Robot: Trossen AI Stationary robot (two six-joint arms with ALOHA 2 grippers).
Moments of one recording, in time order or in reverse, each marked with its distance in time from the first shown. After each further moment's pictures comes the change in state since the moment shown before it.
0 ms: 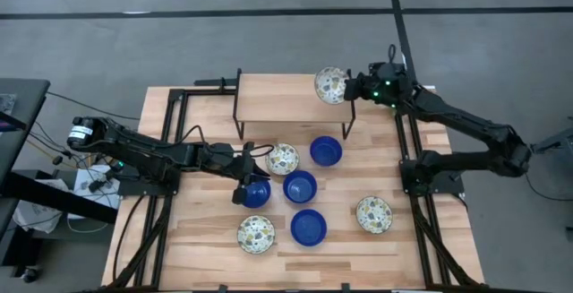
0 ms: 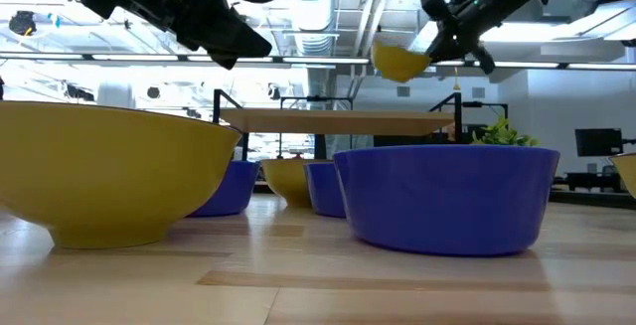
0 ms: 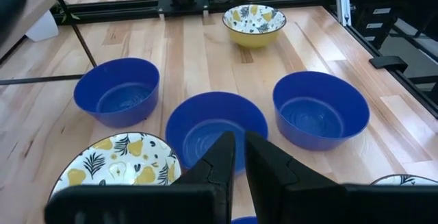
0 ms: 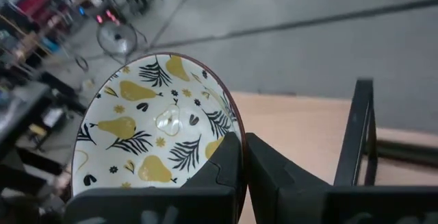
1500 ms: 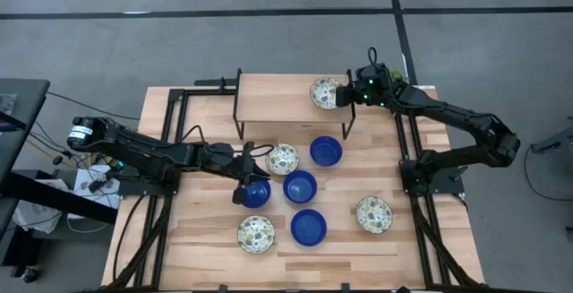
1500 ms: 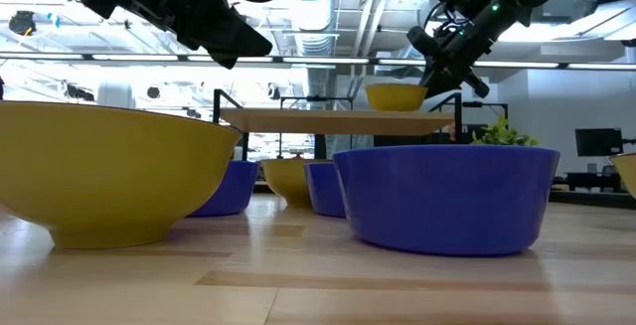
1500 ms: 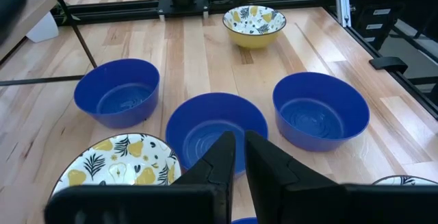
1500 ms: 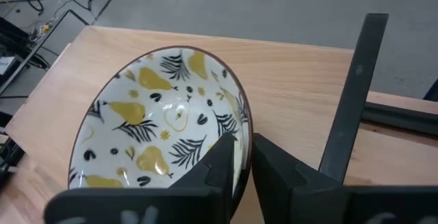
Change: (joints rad) left arm 0.000 0.000 0.000 0.002 0.000 0.000; right arm -0.035 0.144 0.001 -0.044 -0.060 -0.081
